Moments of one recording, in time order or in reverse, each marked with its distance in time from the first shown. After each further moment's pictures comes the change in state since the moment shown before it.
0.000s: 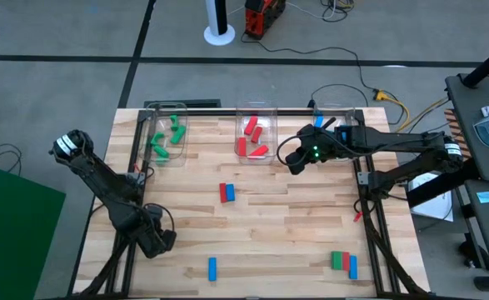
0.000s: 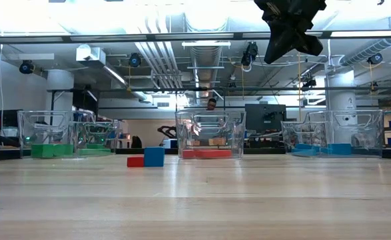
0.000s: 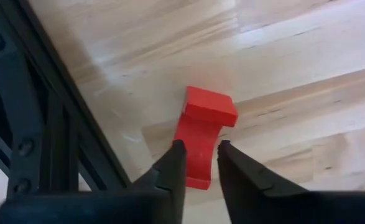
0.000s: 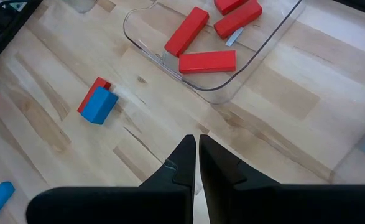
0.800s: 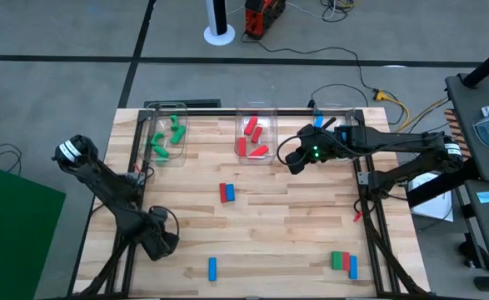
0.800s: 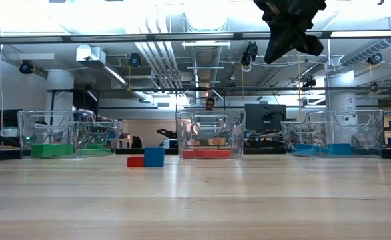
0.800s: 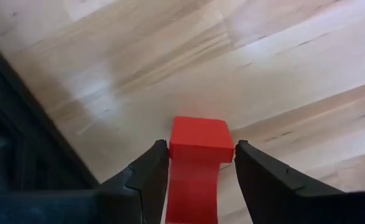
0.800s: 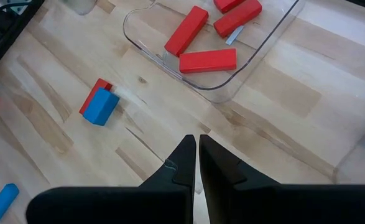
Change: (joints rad) left arm -0.002 0.092 -0.040 0.088 -0.042 0.109; right arm 0.000 0.000 0.000 0.000 -0.003 0.021
